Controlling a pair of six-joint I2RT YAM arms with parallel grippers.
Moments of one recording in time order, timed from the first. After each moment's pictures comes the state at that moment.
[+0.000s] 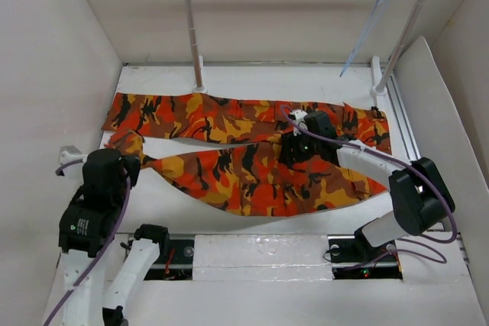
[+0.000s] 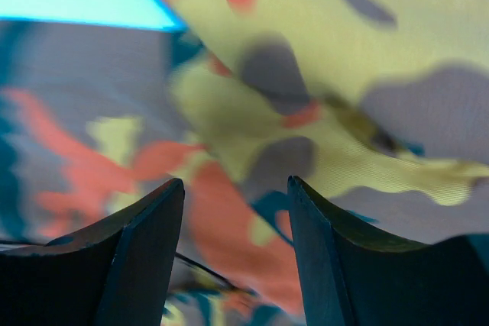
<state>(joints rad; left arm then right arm) -0.17 0.55 1.09 -1.18 -0.43 -1.27 0.48 1.49 0.84 -0.17 -0.31 0.18</state>
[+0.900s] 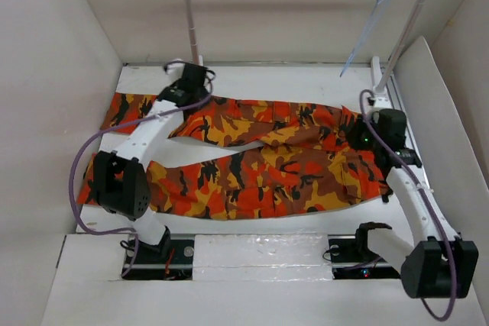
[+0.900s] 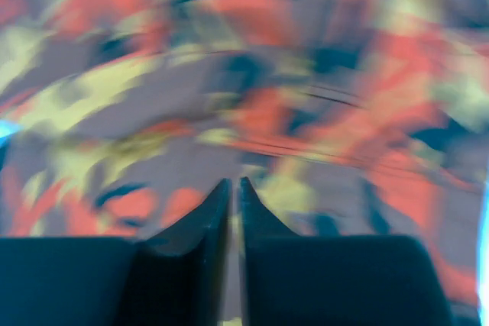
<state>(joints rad) -0.32 1.63 1.43 -0.63 -0.46 -0.78 0.02 1.02 0.77 -0.32 -0.18 0.15</state>
